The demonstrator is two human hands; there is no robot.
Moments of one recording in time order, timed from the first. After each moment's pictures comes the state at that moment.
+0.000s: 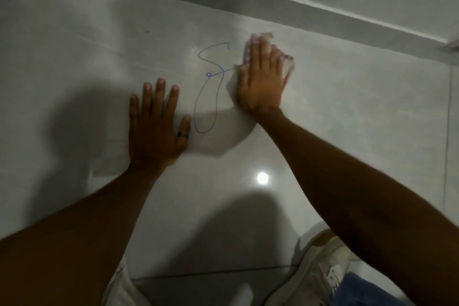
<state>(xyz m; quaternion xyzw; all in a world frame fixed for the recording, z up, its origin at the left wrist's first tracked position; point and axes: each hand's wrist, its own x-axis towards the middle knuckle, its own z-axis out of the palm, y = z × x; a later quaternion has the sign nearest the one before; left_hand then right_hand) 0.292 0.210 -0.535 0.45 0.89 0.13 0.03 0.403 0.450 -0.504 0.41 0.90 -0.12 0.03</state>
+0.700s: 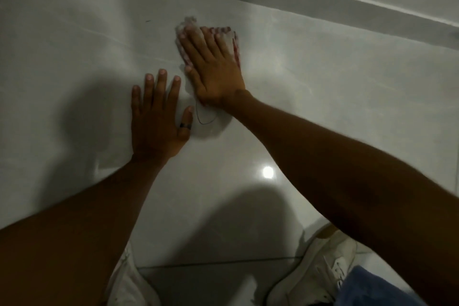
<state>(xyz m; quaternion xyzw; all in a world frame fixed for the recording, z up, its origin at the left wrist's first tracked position) 0.292 0.211 -0.533 0.45 0.89 0.10 0.03 0.341 0.402 -0.509 0.22 0.97 -0.13 0.03</state>
